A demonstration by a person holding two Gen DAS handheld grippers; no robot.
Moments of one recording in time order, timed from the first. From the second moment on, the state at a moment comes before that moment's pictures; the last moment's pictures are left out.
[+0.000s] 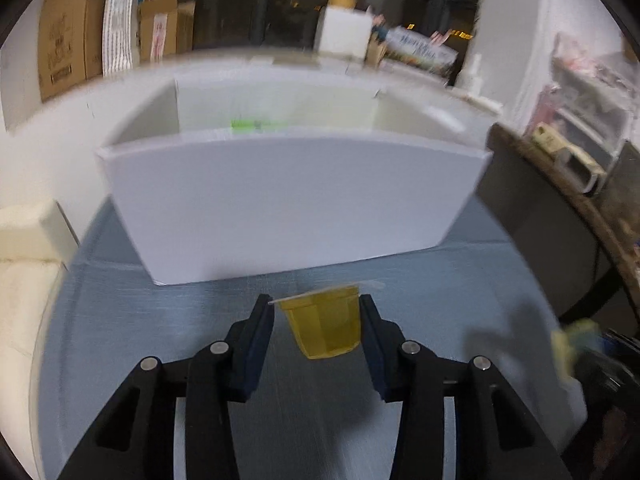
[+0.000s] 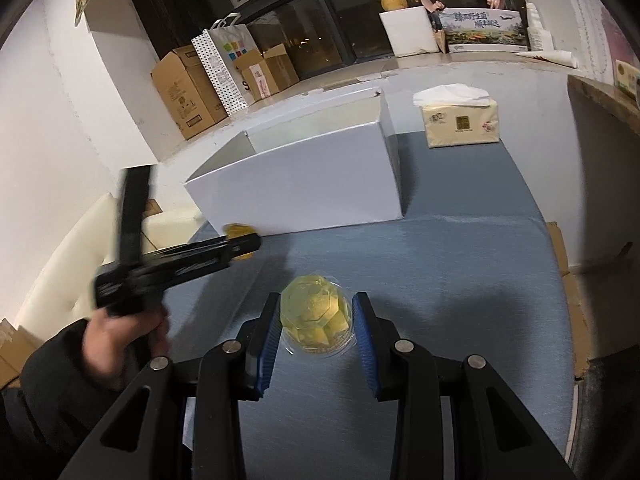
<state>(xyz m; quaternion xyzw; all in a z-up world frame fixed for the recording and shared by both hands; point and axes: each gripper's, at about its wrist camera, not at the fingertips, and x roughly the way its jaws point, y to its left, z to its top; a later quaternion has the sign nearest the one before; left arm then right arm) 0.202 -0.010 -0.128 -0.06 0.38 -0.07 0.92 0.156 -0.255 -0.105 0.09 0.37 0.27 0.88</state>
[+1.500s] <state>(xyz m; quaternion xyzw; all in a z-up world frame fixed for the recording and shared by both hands) 0.194 0.016 0.008 0.01 0.24 0.04 0.97 0.243 -0.192 0.003 -0.01 0.29 0.16 0.94</state>
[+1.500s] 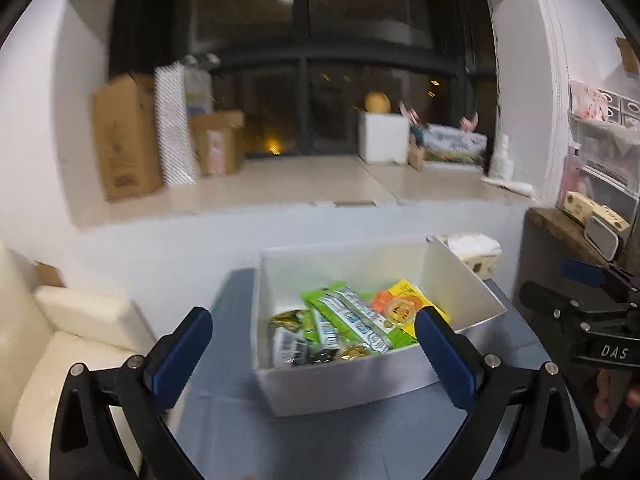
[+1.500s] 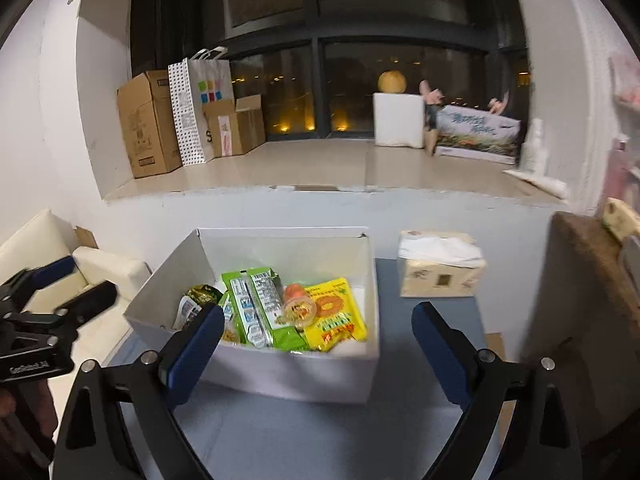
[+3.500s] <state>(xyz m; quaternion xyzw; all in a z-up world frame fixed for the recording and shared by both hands) 0.004 -0.010 0.022 -0.04 0.28 0.01 0.96 0.040 -0.220 0.009 0.03 0.29 0.20 0.93</state>
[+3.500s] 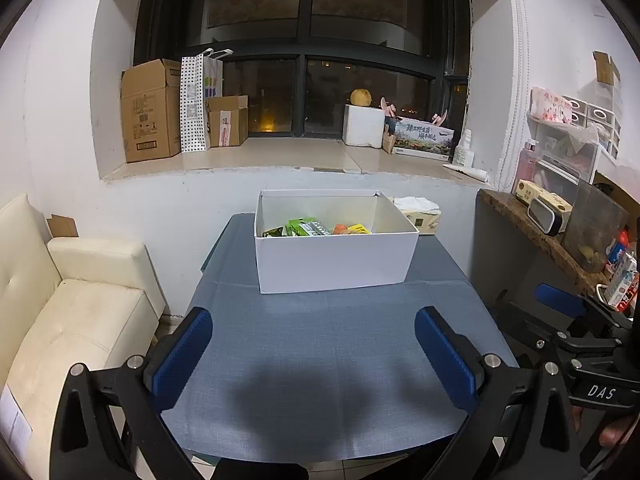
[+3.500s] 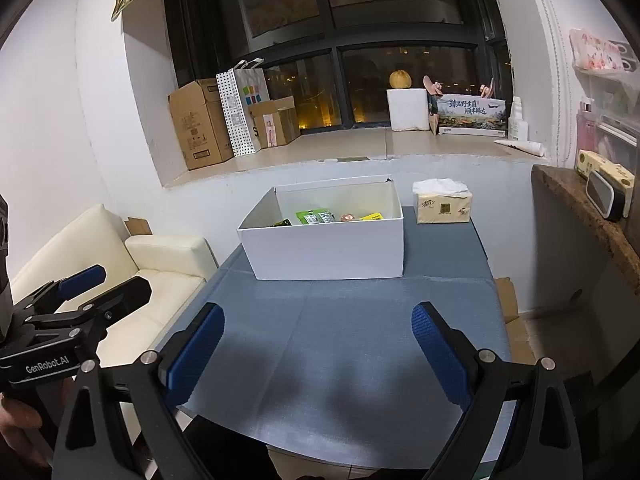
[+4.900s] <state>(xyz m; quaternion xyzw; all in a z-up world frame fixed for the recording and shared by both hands) 0.003 -0.015 0.018 -0.03 0.29 0.01 0.96 0.036 -0.224 0.013 0.03 0.28 0.20 0.94</state>
